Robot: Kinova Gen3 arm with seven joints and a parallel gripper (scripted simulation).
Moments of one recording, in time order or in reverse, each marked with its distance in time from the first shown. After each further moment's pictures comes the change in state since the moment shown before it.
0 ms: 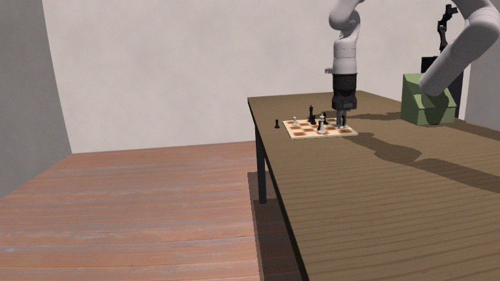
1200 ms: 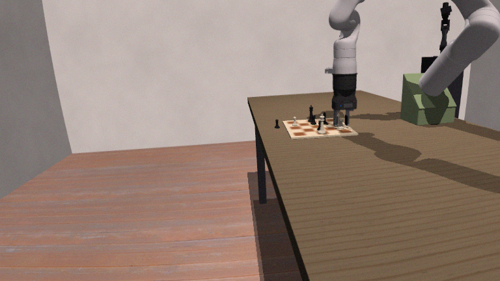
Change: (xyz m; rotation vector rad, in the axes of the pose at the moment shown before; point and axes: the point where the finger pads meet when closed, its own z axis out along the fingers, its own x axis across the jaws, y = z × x) arm 0.000 0.000 0.000 0.000 0.000 0.000
